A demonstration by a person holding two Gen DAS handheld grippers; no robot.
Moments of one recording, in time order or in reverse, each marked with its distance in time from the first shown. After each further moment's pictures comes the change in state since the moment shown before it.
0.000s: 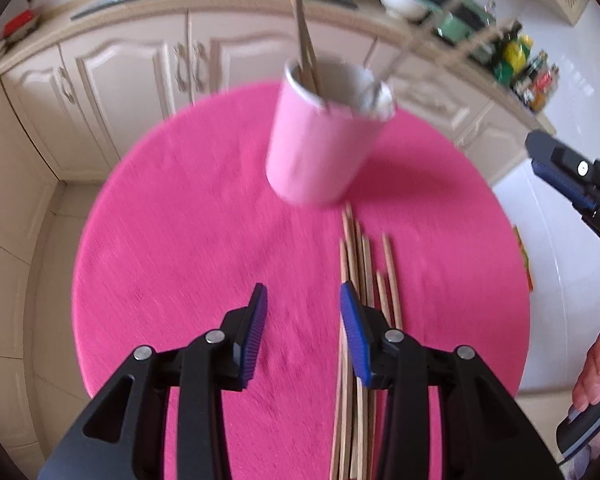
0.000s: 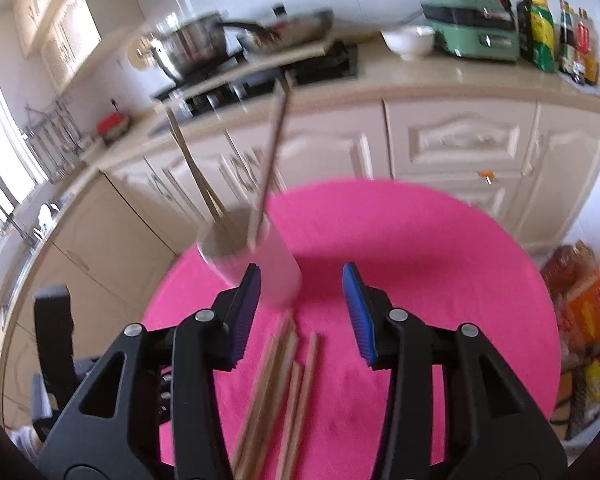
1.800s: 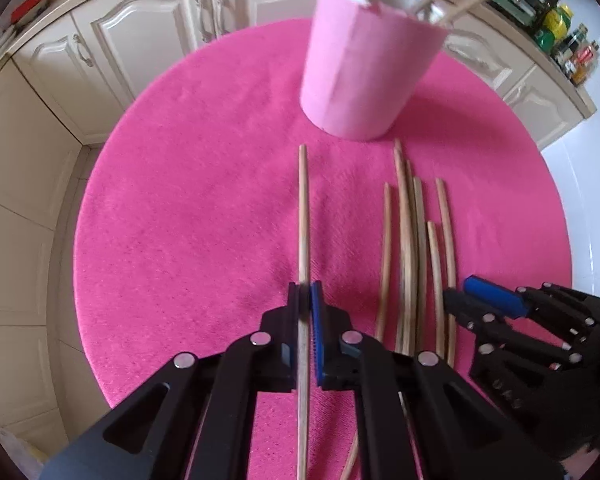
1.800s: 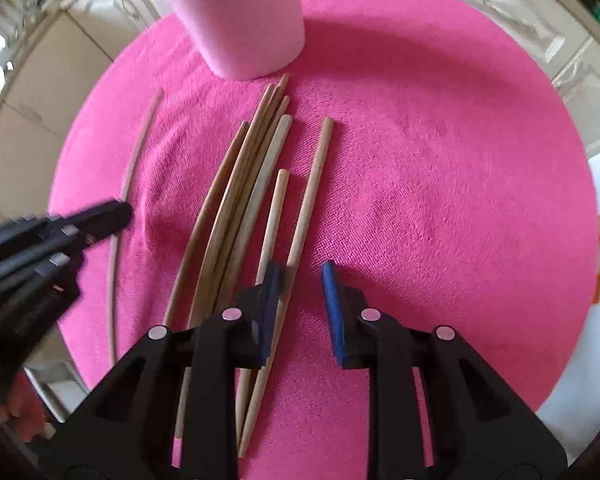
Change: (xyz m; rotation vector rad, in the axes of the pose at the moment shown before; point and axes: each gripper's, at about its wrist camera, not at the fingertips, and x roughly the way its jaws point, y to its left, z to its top) left arm 0.035 0.011 -0.008 -0.049 0.132 0.125; right arm 0.099 0.025 -0.089 -0.192 0.581 -0.152
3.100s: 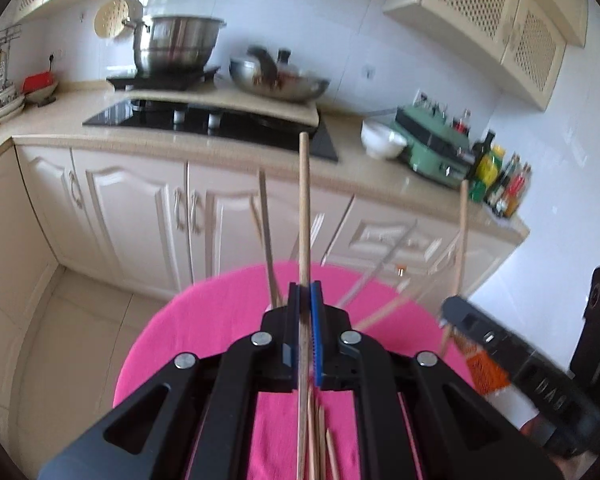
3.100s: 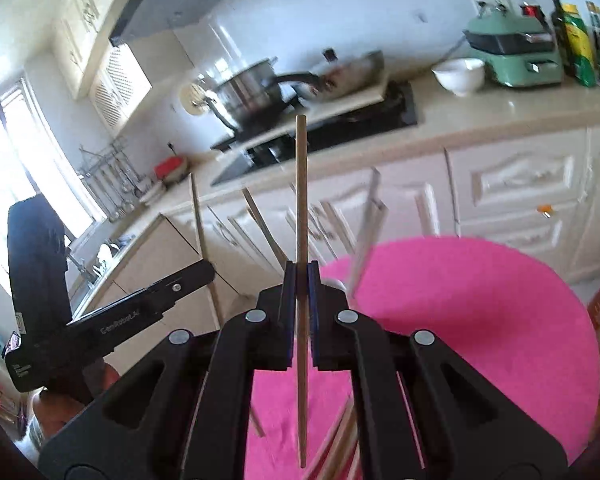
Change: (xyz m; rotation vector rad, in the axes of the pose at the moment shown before) left arm -0.170 -0.012 0.097 -0.008 -0.583 -0.176; right arm -0.176 -0.044 0.062 0.148 -0.778 0.402
